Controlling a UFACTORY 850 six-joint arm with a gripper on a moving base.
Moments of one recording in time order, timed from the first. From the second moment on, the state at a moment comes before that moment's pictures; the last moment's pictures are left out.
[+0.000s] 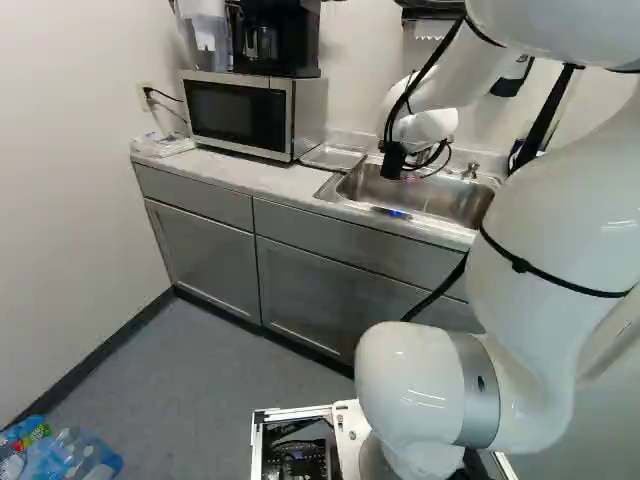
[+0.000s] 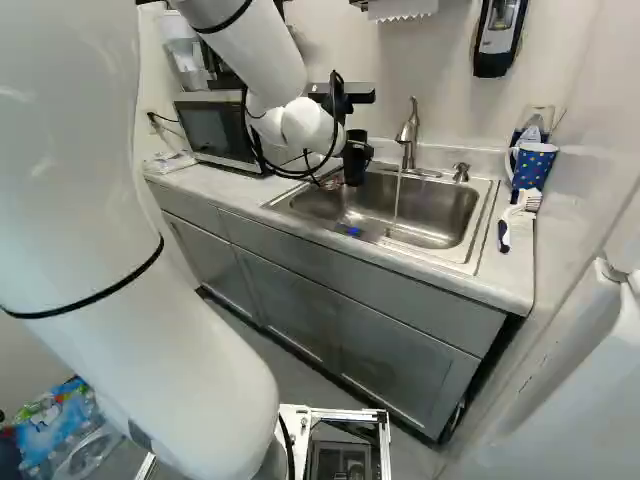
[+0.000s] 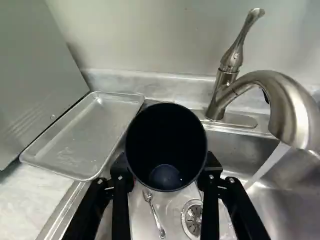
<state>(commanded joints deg) -16.0 -0.9 -49.8 1.7 16.4 -3.0</state>
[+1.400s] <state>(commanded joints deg) -11.6 -2.8 -55.6 1.7 16.4 -5.4</state>
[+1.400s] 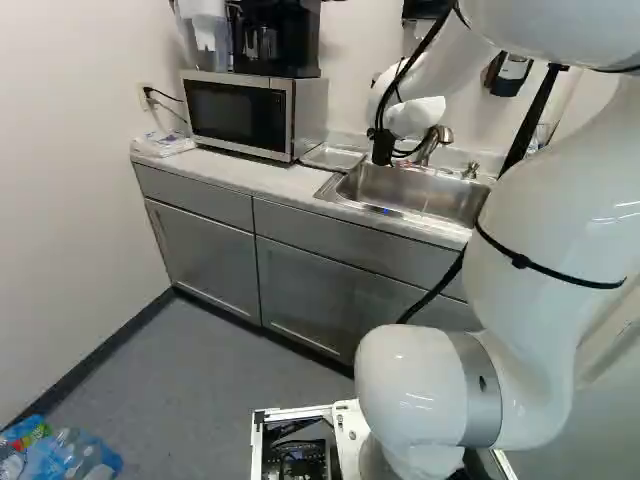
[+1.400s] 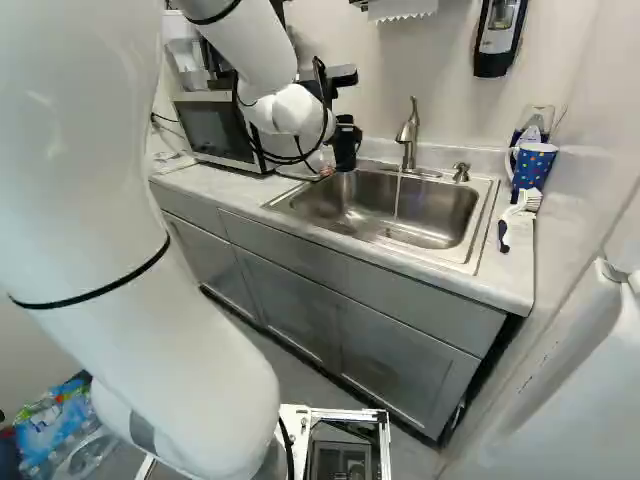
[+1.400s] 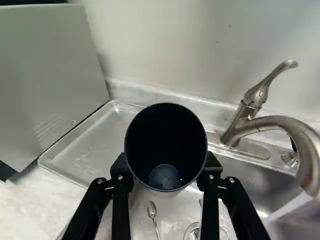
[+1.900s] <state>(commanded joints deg) -7.5 -4.6 -60.5 1.7 14.6 -5.4</state>
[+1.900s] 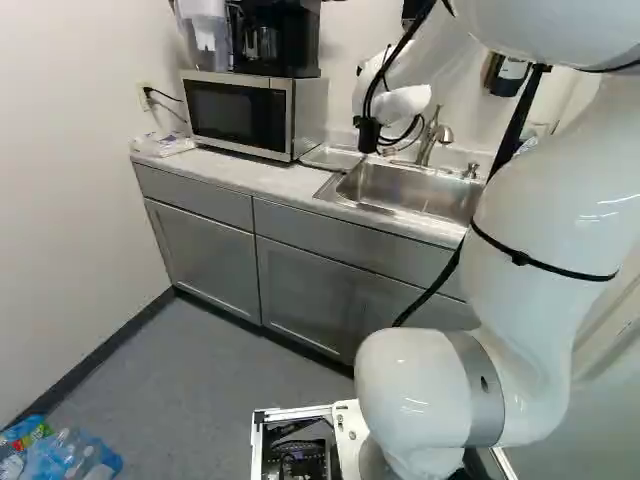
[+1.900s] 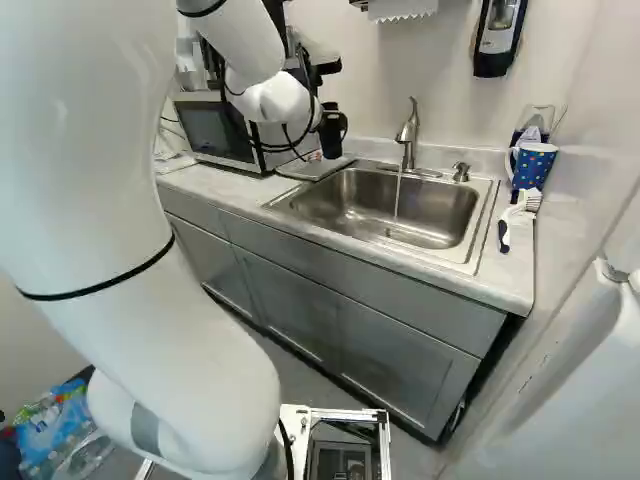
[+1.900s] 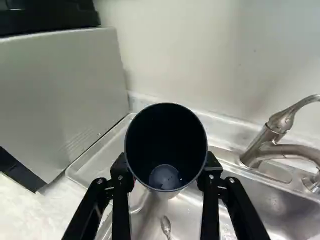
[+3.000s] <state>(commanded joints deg) -0.9 -13.9 -77.4 1.7 -1.1 -5.4</state>
